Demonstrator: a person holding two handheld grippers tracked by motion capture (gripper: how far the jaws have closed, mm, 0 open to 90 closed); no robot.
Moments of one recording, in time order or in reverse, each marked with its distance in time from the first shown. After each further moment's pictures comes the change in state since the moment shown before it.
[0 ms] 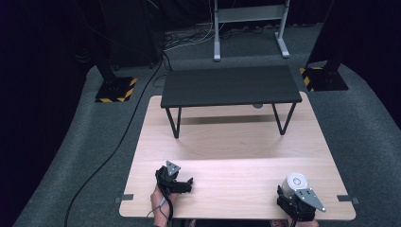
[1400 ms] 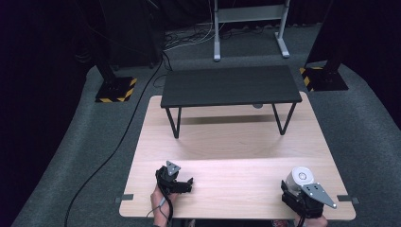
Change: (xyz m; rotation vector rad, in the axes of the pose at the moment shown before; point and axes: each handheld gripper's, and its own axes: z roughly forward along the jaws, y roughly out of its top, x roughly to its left) left arm 0.001 0.000 0.000 0.000 -0.004 0.002; right arm -0.017 0.034 -0.021 -0.035 0.057 -0.033
